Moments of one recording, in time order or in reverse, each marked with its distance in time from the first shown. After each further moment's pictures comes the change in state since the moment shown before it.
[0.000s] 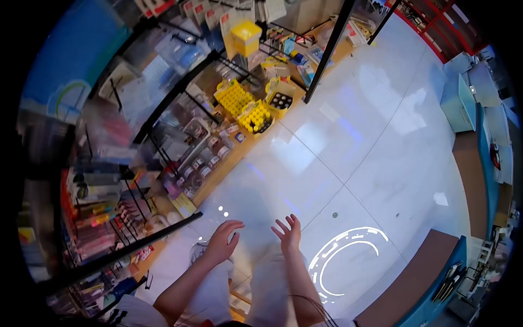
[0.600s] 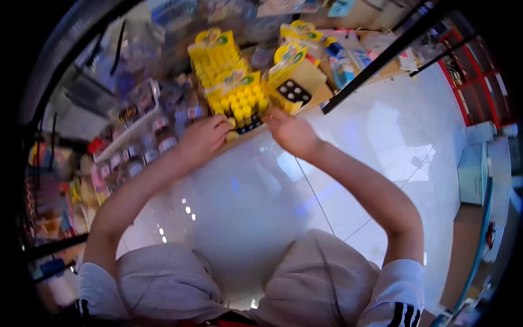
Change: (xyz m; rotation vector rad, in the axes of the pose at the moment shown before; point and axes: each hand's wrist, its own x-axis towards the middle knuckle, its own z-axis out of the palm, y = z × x) left_hand 0.351 -0.176 0.039 0.657 0.265 0.382; right_hand 0.355 -0.146 0.180 -1.835 -1.041 -1.681
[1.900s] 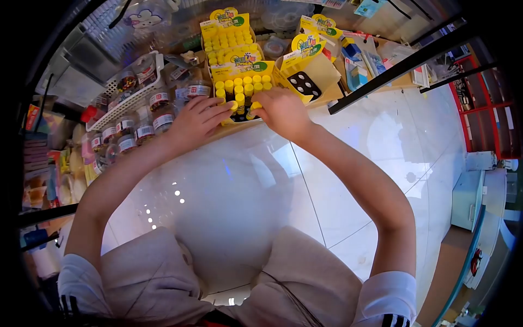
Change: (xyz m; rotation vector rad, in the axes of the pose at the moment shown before) left_hand -0.024 -0.018 0.028 0.331 0.288 0.229; right_hand 0.036 -0.004 0.012 0.076 0.143 -0.166
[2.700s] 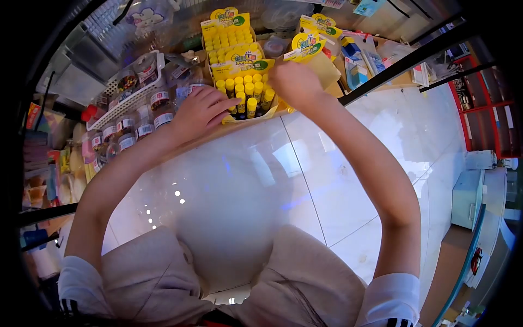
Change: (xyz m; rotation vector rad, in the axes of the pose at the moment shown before) left_hand 0.023 -0.005 -0.011 -0.197 0.045 -0.075; right_hand 0.041 0.015 -0.037 -0.287 -0.277 0.222
